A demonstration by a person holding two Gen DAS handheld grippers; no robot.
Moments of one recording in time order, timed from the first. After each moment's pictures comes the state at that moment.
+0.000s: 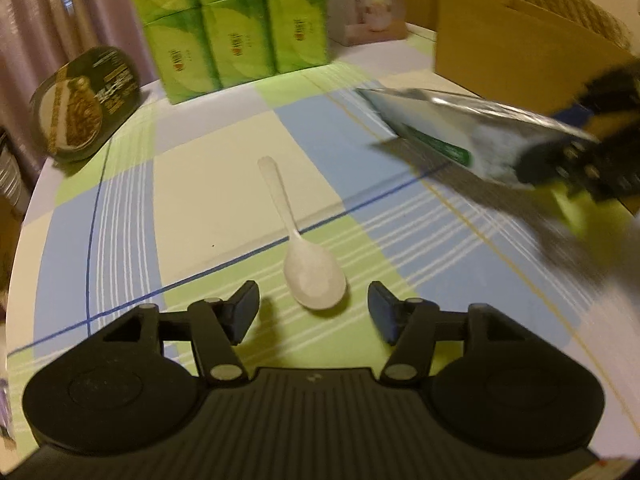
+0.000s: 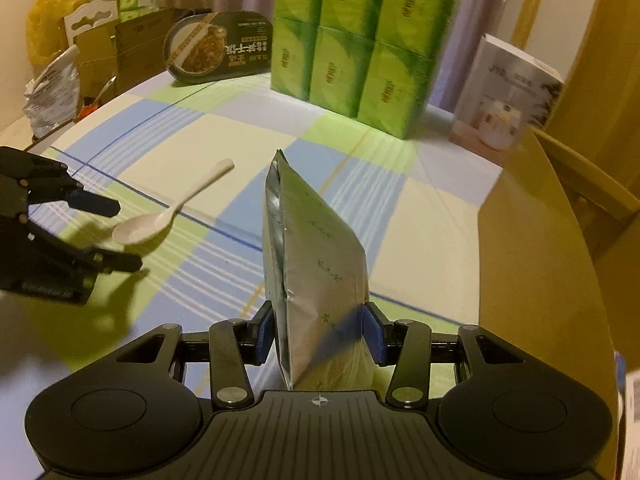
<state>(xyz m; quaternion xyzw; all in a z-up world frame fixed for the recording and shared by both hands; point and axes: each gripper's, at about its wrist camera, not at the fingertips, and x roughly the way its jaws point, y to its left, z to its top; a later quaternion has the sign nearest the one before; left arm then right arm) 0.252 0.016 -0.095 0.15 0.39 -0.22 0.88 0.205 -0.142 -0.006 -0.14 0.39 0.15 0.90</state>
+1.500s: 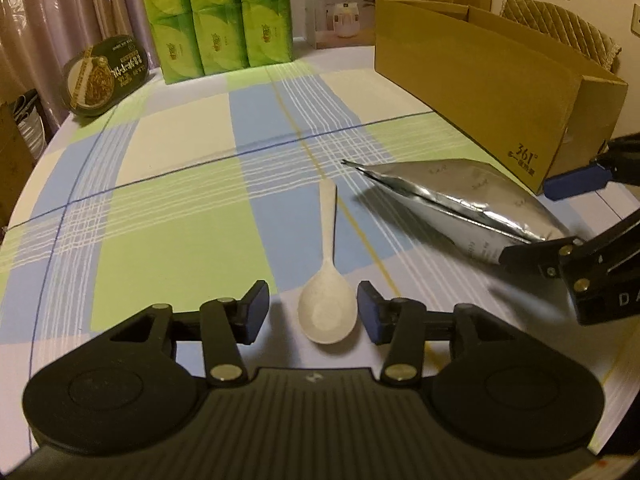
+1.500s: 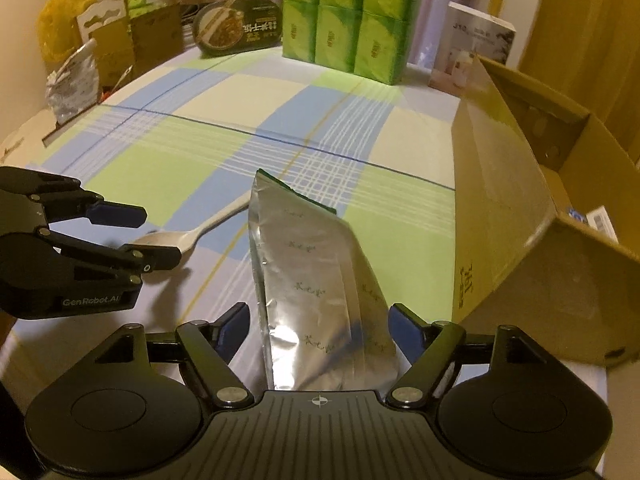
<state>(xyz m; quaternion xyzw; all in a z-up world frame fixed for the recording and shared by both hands) 0.102 -0.049 -0.079 0.11 0.39 -0.18 0.90 0.069 -0.181 -0.005 -0.12 0.42 0.16 0.89</state>
